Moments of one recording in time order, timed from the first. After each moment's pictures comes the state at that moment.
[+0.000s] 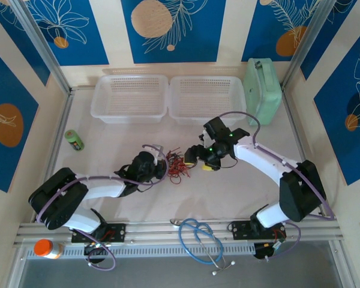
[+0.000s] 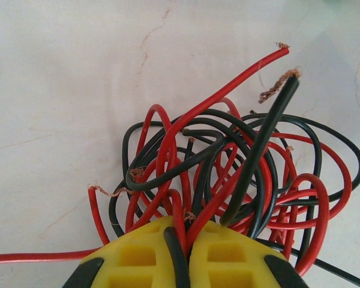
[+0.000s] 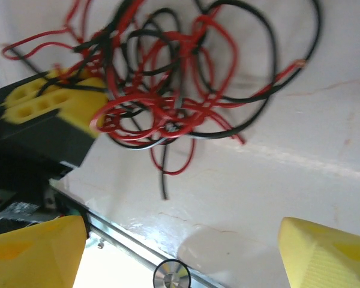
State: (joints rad) left arm -0.77 1.44 0.45 0.40 -0.01 -0.53; right arm 0.57 1.46 1.05 -0.78 -0.46 0.67
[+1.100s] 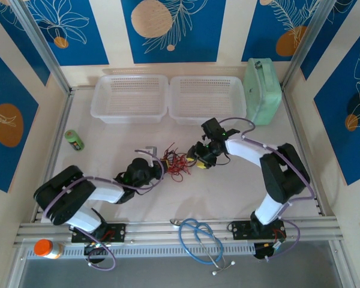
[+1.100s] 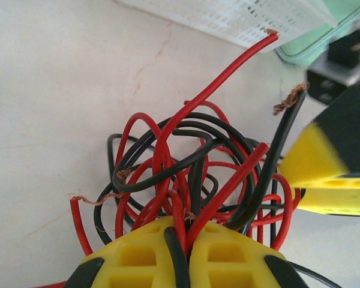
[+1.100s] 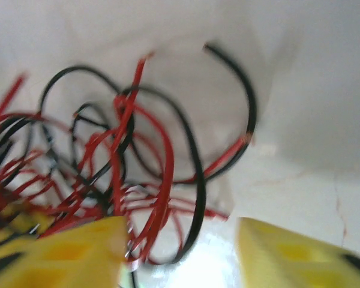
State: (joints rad) left arm -0.77 1.51 0.32 0.79 -0.02 -0.69; right arm 0.51 1.64 1.00 -0.55 -0.46 0.90
